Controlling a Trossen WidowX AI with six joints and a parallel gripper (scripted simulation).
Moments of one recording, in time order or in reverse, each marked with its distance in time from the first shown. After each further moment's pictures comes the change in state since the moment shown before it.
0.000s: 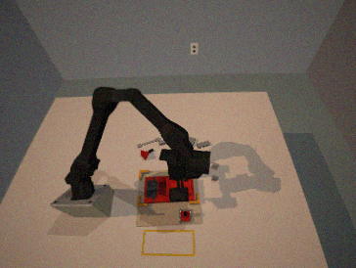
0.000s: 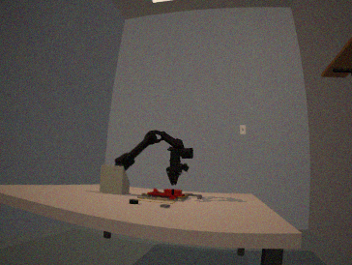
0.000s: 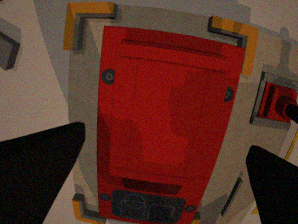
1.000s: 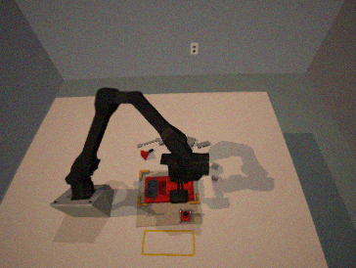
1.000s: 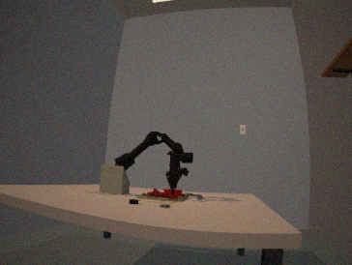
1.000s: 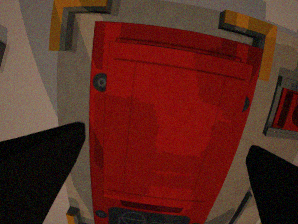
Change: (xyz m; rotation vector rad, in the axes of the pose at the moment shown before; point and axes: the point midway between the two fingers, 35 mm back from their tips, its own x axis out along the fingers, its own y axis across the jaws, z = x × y) arm 0.025 0.002 -0.001 0.000 0.004 0.003
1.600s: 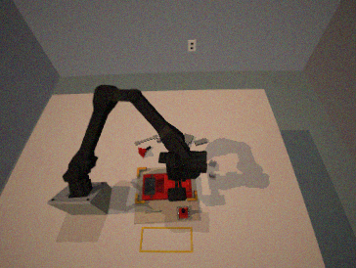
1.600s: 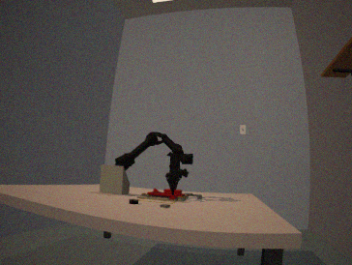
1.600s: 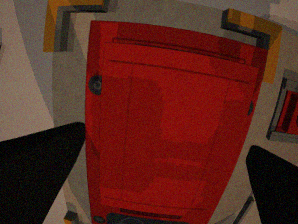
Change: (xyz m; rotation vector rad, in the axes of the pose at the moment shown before) arm 0.007 0.000 0.000 0.001 -0.001 0.000
